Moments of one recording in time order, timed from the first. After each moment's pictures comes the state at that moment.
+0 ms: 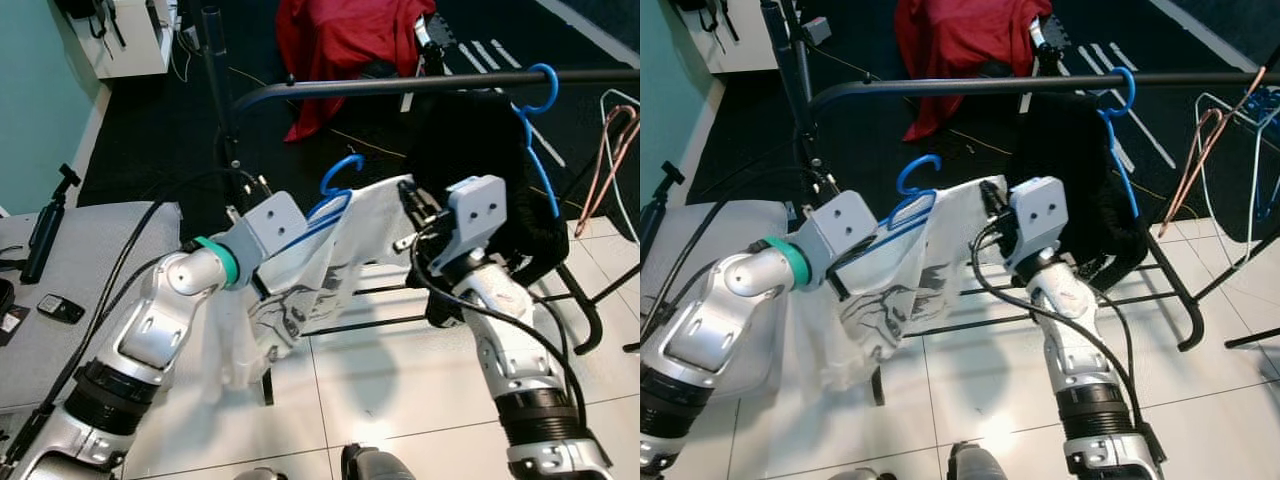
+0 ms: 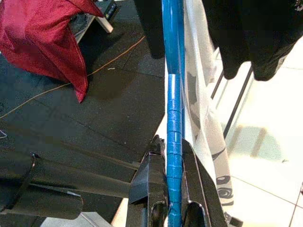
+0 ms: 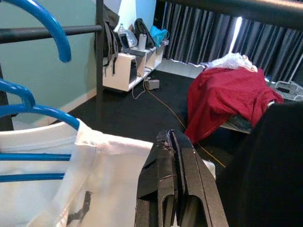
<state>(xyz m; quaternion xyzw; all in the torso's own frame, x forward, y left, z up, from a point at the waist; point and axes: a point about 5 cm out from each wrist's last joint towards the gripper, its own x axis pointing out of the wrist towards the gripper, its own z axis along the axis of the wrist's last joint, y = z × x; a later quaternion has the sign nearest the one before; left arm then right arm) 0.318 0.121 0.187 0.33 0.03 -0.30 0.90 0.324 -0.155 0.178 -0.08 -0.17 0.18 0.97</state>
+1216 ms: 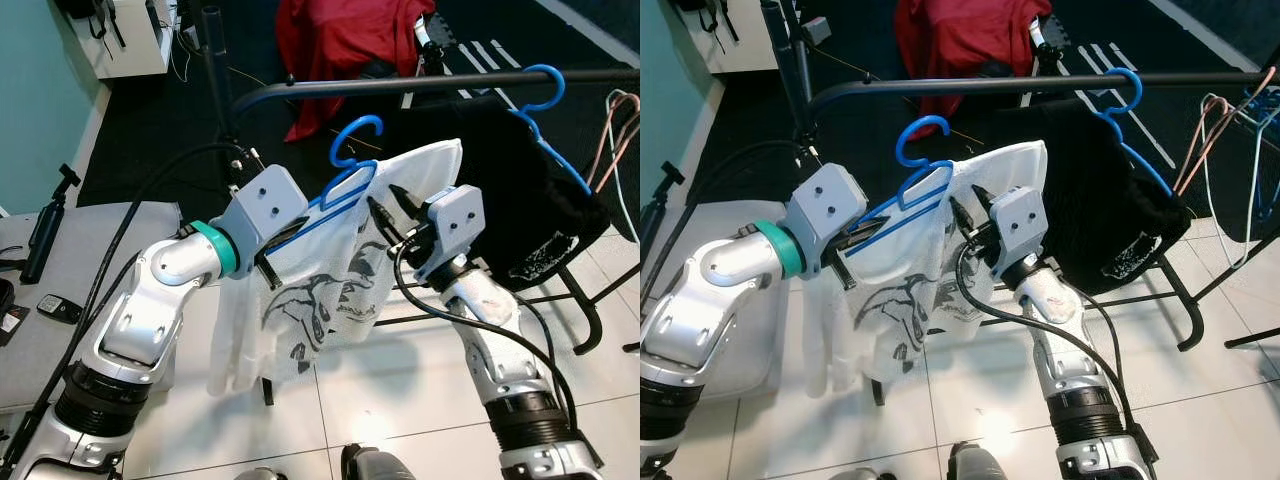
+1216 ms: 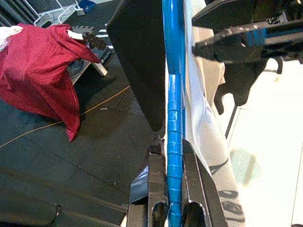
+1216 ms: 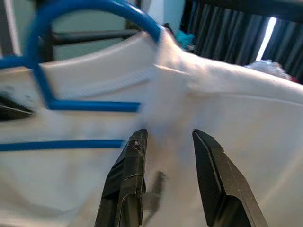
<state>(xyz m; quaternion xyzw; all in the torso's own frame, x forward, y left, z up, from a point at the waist) 0.305 0.113 0.222 0.27 -0.04 -0.35 0.90 0.314 -0.126 0.172 -0.07 -0.17 0.26 0.95</state>
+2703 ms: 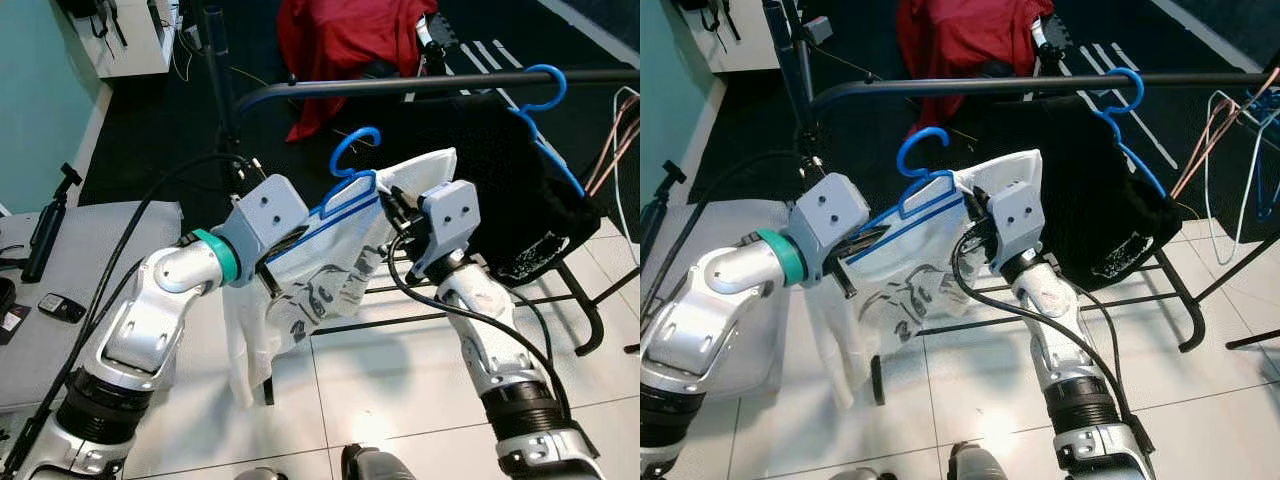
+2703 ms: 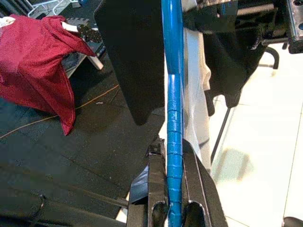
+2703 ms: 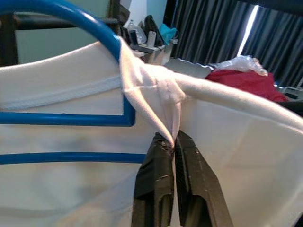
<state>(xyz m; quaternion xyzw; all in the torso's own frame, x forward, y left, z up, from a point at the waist) 0.303 0.111 0.211 0.28 -0.02 -0.35 0.90 0.328 -0.139 0.172 -0.10 -0.17 0.20 0.96</state>
